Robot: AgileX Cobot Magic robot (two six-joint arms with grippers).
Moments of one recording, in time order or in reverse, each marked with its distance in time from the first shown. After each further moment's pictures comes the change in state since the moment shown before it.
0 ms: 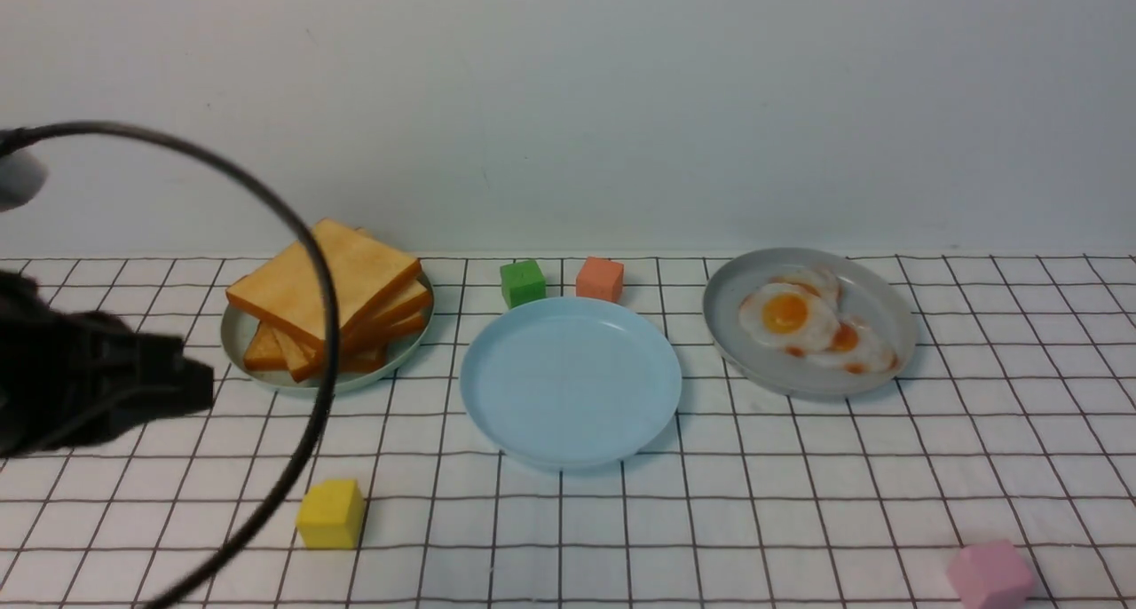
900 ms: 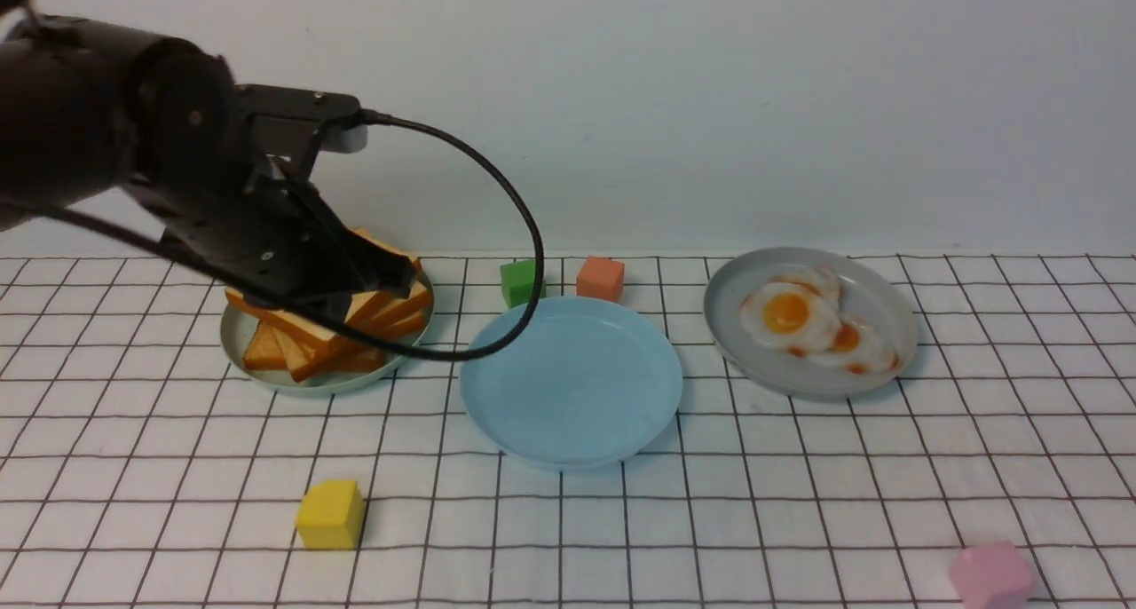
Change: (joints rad) right arm 0.314 0.602 -0.936 0.204 0.786 -0.566; left arm -0.292 0.688 -0.499 0.666 -0.042 -0.422
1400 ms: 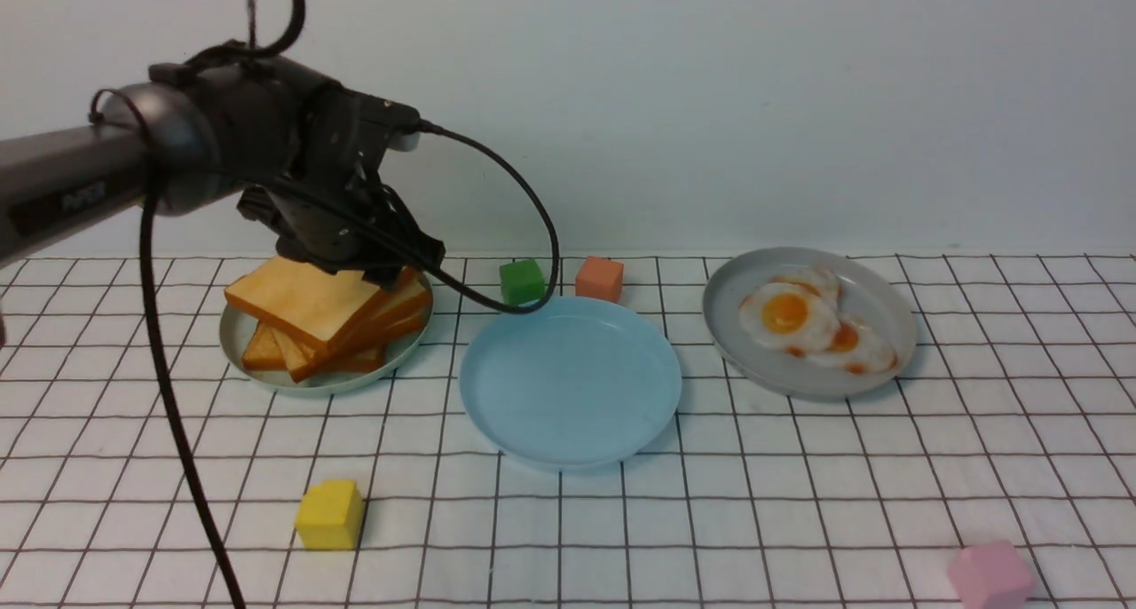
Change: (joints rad) right arm 0.102 0.071 -0.082 -0.036 -0.101 -0.003; left arm 0.021 0.347 -0.285 0.166 -0.058 -0.018
